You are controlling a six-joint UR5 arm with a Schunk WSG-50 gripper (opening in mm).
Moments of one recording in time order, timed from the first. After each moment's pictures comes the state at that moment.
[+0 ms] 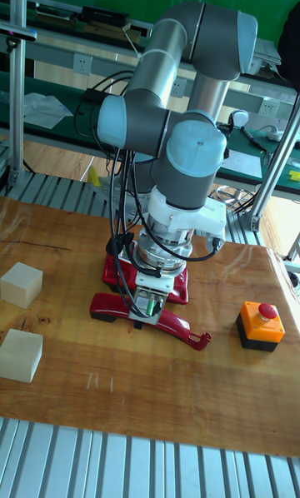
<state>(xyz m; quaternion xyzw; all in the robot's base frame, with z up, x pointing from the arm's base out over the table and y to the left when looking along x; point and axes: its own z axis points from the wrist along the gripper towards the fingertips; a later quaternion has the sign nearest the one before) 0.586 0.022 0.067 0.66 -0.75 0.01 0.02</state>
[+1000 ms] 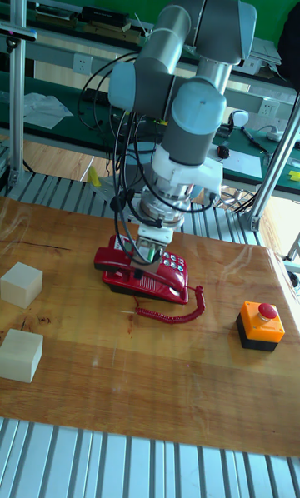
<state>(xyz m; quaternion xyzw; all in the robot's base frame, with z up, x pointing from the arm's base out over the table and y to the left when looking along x) 0.471 0.016 0.096 0.66 -0.75 0.00 0.05</state>
